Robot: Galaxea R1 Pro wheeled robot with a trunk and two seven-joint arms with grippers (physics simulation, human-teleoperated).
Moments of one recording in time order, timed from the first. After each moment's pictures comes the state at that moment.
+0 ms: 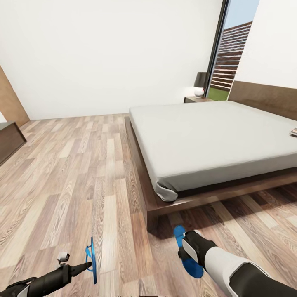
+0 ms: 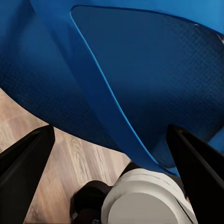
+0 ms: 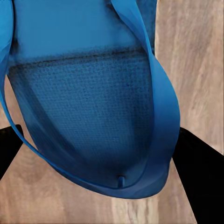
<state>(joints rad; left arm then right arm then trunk) -0.58 0.35 0.07 -0.02 0.28 0.19 -1.55 -0.81 0.09 0.53 -0.12 -0.40 0.58 -0.24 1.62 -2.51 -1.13</state>
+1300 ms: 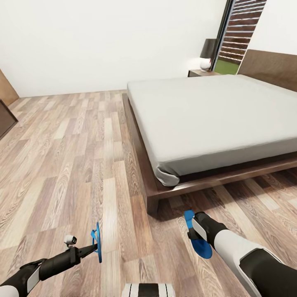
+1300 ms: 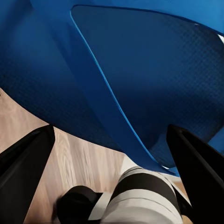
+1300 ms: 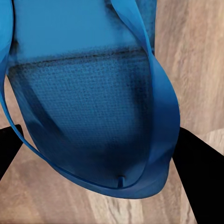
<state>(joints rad) -0.58 0.31 0.11 -0.22 0.29 0.35 -1.56 -0.91 -0.01 0.47 -0.20 -0.42 0.70 -0.26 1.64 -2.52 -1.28</state>
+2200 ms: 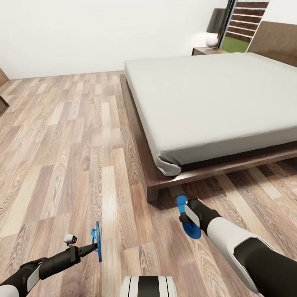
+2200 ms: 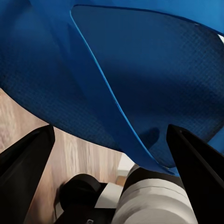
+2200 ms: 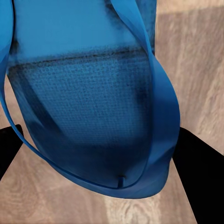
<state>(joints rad) -0.58 0.31 0.11 -0.23 0.29 0.35 -1.56 -0.98 0.04 0.47 -0.25 -0.42 0.70 -0.27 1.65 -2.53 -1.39</state>
